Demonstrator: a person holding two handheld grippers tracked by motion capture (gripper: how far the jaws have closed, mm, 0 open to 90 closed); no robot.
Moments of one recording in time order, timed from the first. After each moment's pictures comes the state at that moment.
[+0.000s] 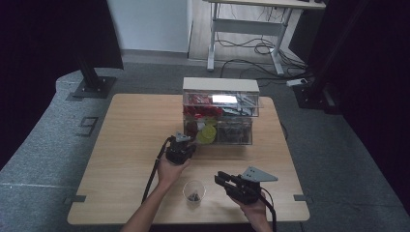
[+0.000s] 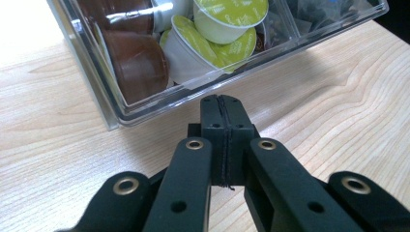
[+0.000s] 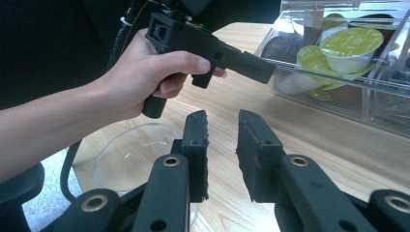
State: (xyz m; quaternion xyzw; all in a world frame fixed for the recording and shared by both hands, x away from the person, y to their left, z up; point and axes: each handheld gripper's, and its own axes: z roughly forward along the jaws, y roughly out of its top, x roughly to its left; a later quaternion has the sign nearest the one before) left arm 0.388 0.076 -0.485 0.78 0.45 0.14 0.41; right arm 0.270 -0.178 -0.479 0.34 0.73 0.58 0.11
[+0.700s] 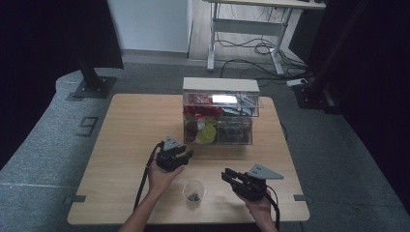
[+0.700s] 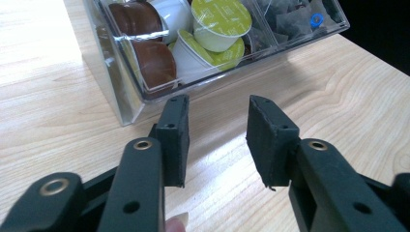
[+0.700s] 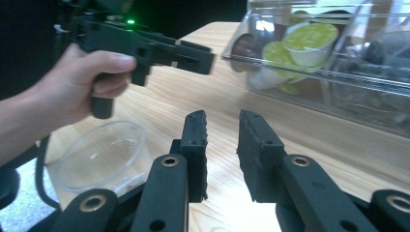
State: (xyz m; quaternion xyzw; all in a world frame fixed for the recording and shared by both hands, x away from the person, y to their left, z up) left arm 0.359 0.104 -0.481 0.76 0.43 0.15 0.46; right arm 0.279 -0.197 -0.485 0.37 0.72 0.57 0.13
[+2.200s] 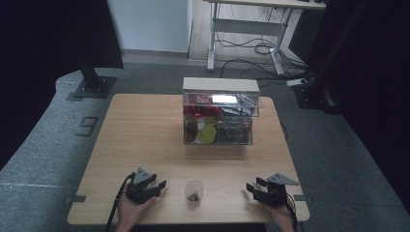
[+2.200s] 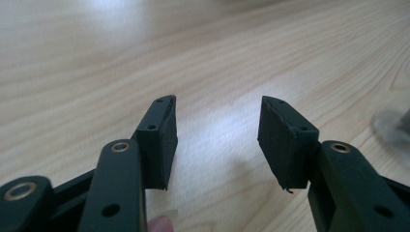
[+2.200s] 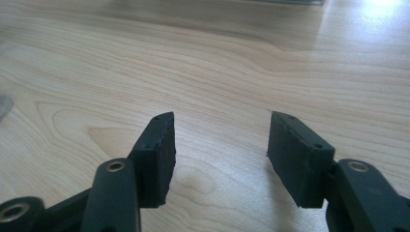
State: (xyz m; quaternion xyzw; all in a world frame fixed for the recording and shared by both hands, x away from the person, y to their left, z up) left arm 0.284 0.186 -0.544 0.78 0.46 0.16 0.39; right arm 0.285 -0.277 -0.553 0.48 0.74 0.44 0.16
